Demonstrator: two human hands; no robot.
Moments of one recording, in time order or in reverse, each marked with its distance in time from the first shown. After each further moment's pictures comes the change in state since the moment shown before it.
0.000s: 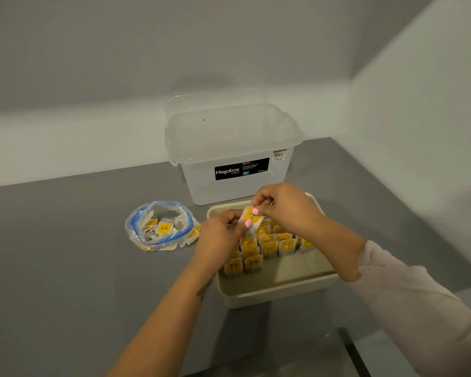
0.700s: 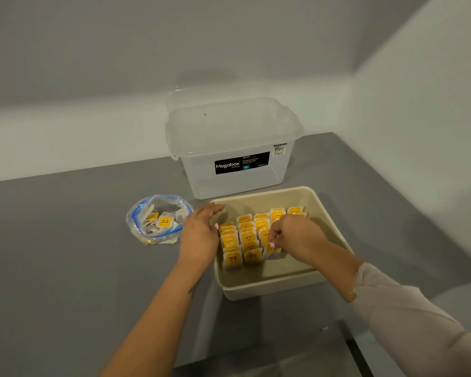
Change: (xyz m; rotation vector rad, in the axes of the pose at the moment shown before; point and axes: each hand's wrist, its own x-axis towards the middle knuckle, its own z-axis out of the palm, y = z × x) left_hand -0.002 -0.037 -0.010 0.184 0.162 -0.042; right_hand -0.021 0.049 0.035 -0.347 -0.228 0.212
